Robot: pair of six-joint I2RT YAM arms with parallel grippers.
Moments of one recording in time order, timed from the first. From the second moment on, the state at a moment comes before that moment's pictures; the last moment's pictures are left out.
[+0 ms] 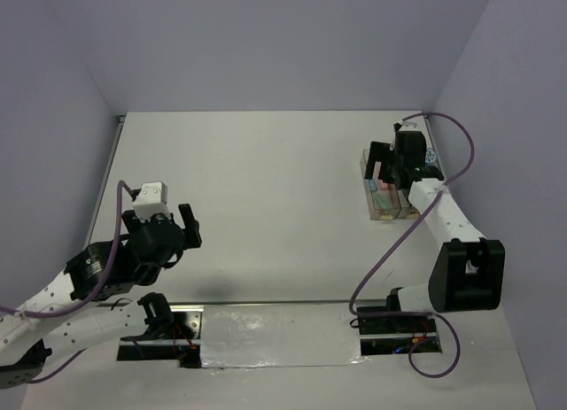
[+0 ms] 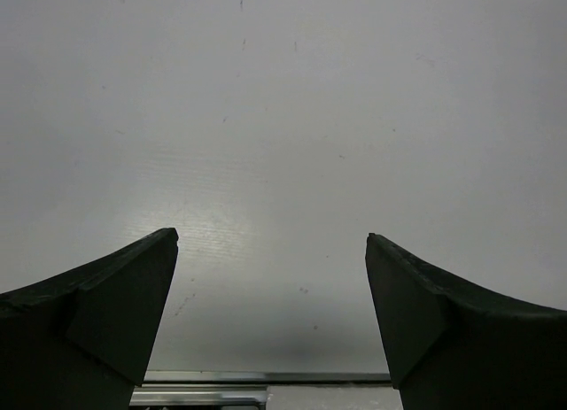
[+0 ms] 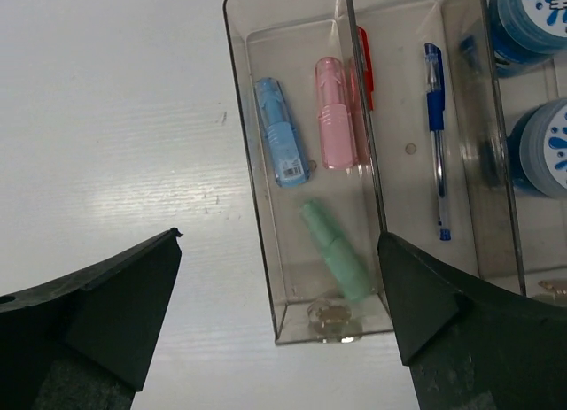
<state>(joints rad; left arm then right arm) -1.00 0.64 0.98 -1.08 -0.85 -0.79 0.02 1.39 1.01 -0.33 0.09 0.15</state>
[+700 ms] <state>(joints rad) -1.00 0.68 1.29 -1.39 -1.16 -0.96 0.19 0.37 1.27 -0.91 0.12 0.18</state>
